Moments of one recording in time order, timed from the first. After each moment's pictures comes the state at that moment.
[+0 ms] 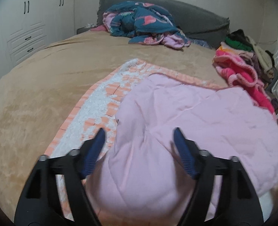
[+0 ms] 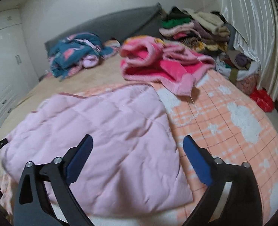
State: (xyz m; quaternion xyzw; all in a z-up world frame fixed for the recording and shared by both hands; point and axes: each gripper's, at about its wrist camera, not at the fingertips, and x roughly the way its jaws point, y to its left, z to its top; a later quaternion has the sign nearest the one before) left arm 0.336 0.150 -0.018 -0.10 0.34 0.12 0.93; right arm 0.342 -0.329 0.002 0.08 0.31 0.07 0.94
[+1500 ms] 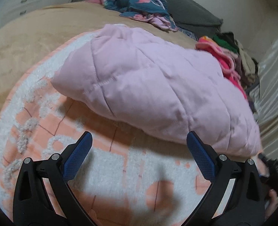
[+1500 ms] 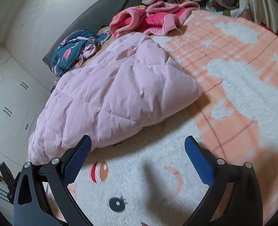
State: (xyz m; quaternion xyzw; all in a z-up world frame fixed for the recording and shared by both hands) left arm 0.258 0.116 -0.073 -0.23 0.38 0.04 0.89; right arm 0.282 -0.343 -0.086 0.28 0.42 0.09 0.86
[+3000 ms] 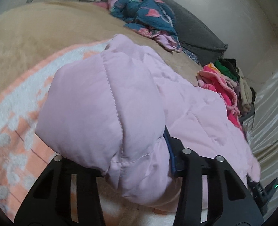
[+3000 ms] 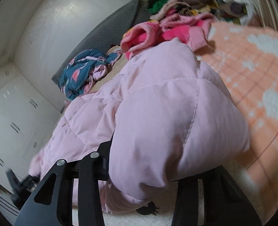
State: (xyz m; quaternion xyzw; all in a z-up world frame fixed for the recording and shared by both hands) left arm 0.342 0.147 -0.063 -0.28 0.33 0.05 0.90; right arm 0.355 -0.303 -0.068 0.27 0.32 0.10 0.90
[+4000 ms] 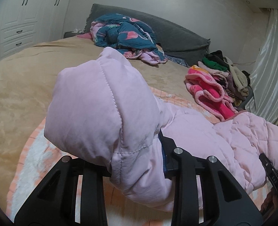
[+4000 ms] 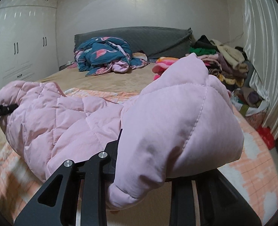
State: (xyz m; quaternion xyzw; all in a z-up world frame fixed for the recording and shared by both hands) left arm 0.272 0.118 0.012 -0.17 0.28 0.04 0.94; right arm 0.262 -0.246 0.014 -0.03 0.25 0.12 0.96
